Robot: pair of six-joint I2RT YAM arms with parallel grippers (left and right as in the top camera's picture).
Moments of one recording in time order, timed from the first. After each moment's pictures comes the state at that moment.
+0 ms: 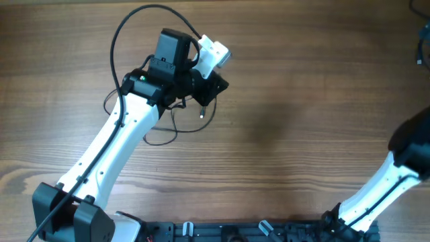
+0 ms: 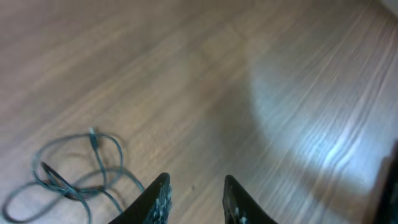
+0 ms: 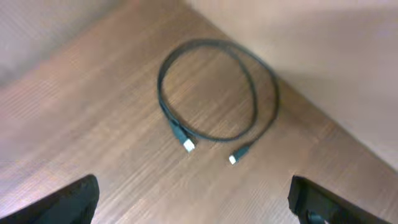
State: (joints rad) left arm -0.41 1.56 1.35 -0.66 0.48 0.20; right arm -0.53 2.18 2.11 -0.76 0.26 0.18
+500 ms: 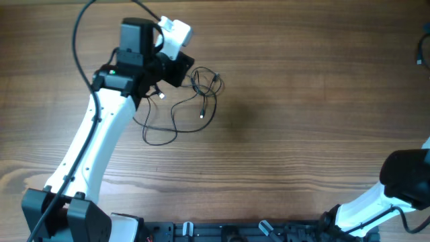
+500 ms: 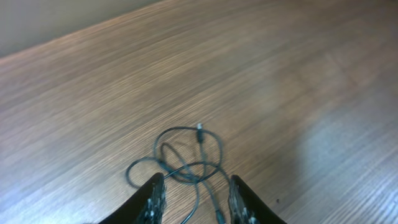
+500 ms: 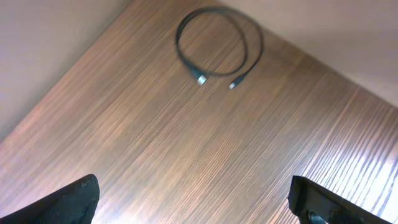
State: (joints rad) left arm -0.21 1.56 1.35 -0.58 0.34 0.20; right arm -0.44 1.88 2.12 -1.16 0.26 0.40
